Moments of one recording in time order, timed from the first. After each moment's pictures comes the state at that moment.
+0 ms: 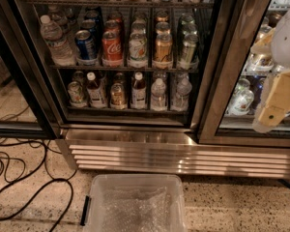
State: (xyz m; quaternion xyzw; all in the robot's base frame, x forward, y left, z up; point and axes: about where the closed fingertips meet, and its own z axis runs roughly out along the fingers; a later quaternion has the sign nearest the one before) arm 0.438 -0.216 0.977 -0.60 0.78 -0.03 0.16
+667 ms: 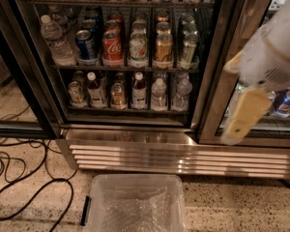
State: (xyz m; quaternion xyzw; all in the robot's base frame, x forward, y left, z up) arm 0.443 -0.176 0.938 -0.61 0.77 0.01 0.16
